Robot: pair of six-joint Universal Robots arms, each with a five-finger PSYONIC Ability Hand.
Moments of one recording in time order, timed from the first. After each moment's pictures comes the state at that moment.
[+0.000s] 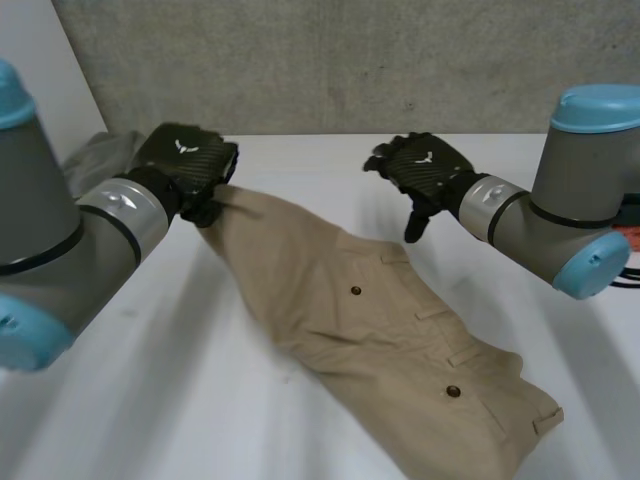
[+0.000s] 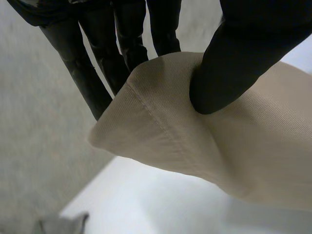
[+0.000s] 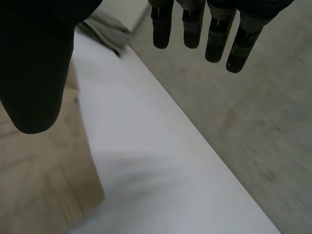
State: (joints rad) left arm 4.25 -1.82 -1.36 3.04 -1.51 3.57; right arm 1.94 -0.86 0.95 0.11 1.10 2.64; left_hand 1.14 1.19 1.19 1.19 0.95; right_hand 0.20 0.22 0.21 0.23 0.06
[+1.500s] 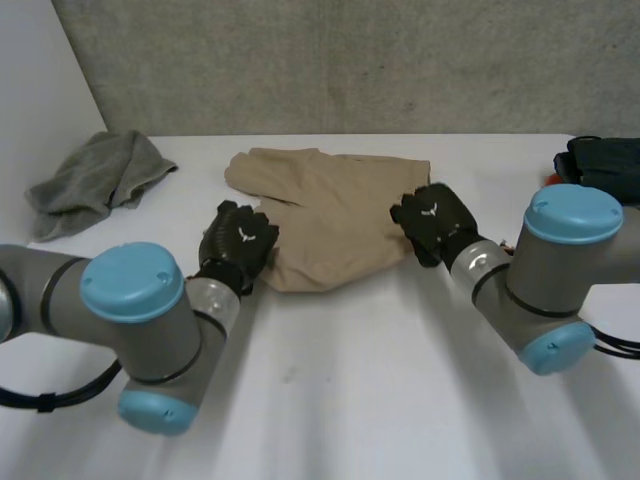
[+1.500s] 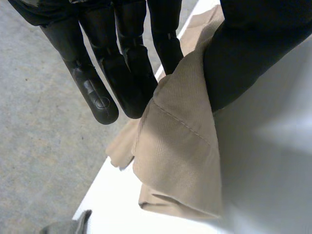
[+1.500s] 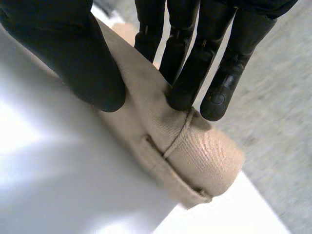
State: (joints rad) left arm 4.14 -2.10 -1.63 3.63 -1.65 3.85; right arm 1.98 -0.93 1.38 -0.27 1.30 2.58; left_hand 1.14 1.19 1.19 1.20 0.95; right_hand 0.98 1.16 1.20 1.19 0.97
